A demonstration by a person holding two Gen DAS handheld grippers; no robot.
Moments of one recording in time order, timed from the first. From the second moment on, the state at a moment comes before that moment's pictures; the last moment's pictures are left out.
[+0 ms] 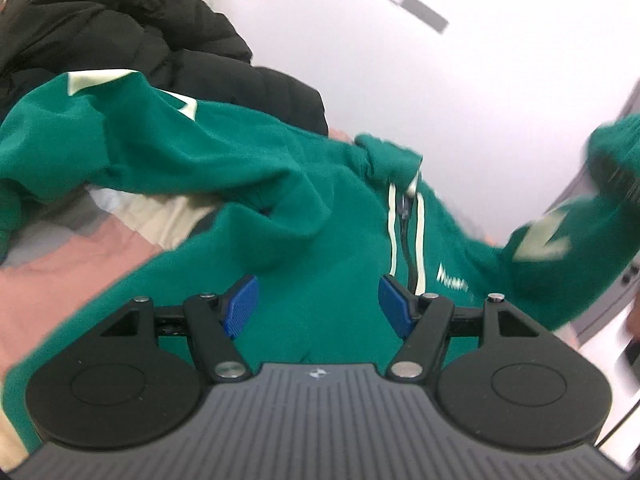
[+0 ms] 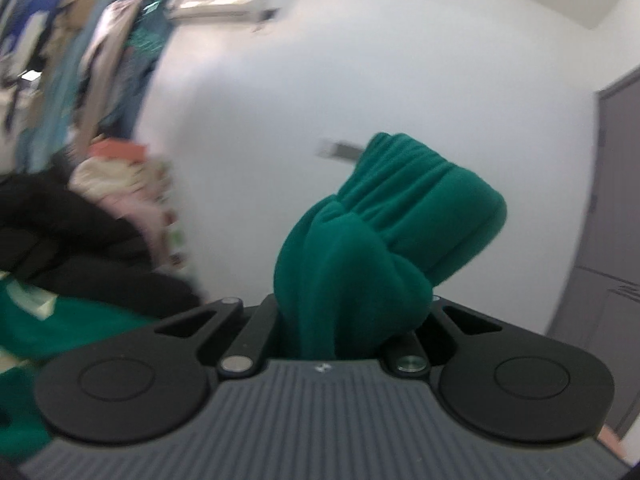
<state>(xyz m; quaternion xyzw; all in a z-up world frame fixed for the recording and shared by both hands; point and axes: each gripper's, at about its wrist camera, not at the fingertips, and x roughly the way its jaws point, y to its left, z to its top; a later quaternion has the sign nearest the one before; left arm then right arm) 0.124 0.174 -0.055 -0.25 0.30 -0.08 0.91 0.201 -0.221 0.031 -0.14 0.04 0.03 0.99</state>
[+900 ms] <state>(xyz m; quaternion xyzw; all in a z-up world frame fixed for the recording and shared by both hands) 0.124 0.194 -0.048 -0.27 0.23 -0.10 0.93 0.134 -0.115 -0.100 -0.16 0.31 0.28 0.89</state>
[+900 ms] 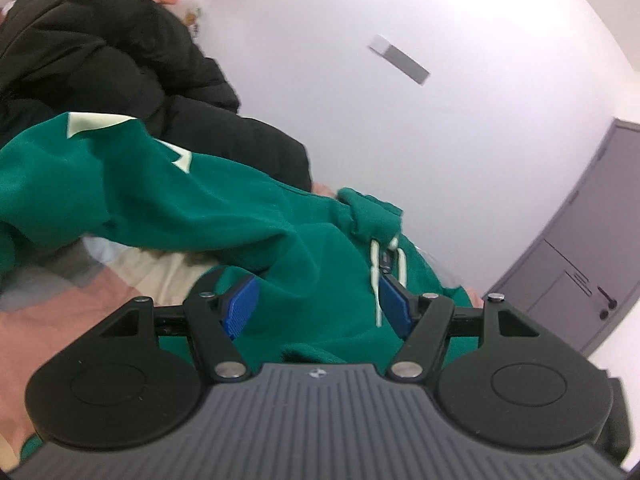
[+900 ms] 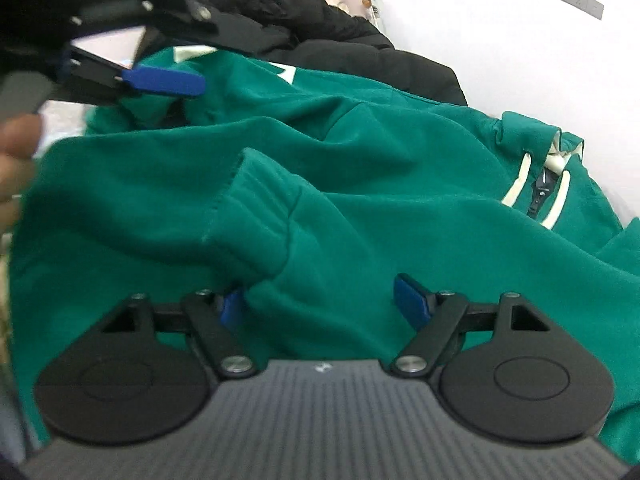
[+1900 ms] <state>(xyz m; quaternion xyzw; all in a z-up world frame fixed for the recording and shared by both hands) 0.137 0.092 -0.102 -0.09 0.36 -0.11 0.92 0.173 -0.233 -0.114 0.06 0.32 0.10 0.94</state>
